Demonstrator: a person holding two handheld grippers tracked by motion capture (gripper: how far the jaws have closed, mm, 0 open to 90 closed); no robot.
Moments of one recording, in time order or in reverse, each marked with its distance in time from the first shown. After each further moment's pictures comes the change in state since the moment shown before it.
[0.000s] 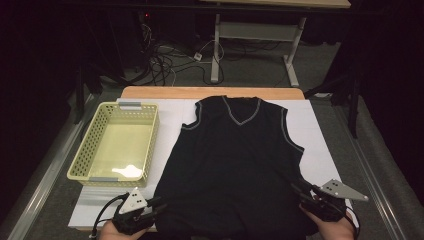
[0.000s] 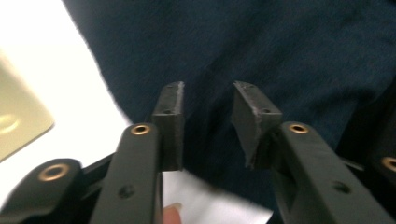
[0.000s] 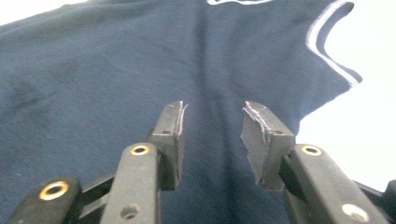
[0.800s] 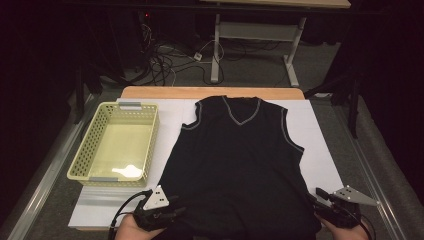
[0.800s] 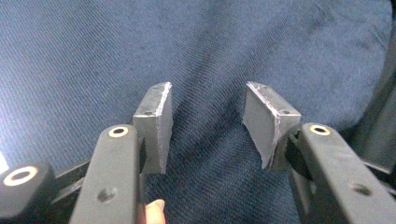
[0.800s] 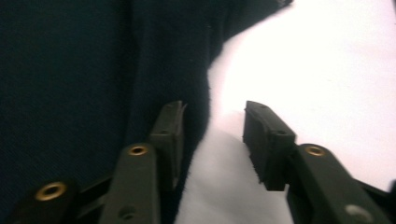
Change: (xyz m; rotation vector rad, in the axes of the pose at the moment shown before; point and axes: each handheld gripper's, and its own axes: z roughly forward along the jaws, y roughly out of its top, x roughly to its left) left arm -0.016 0.020 0.031 0.056 -0.074 0.105; right arm -0.028 -0.029 -0.011 0.135 -0.097 0.073
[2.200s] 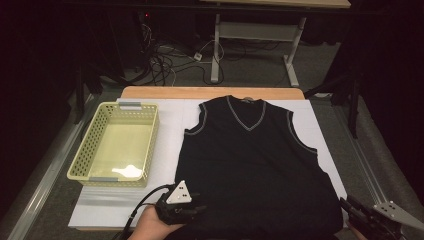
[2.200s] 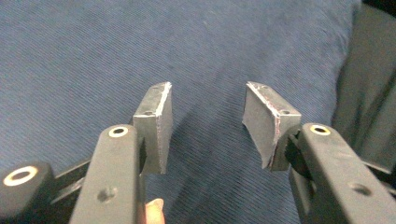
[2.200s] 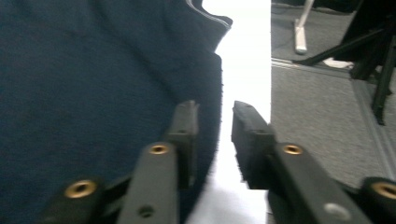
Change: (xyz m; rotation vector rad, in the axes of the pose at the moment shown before) left arm -0.012 0.044 0.030 -0.018 -0.097 0.087; right arm -0.035 -0.026 -0.061 -0.120 -0.138 0.067
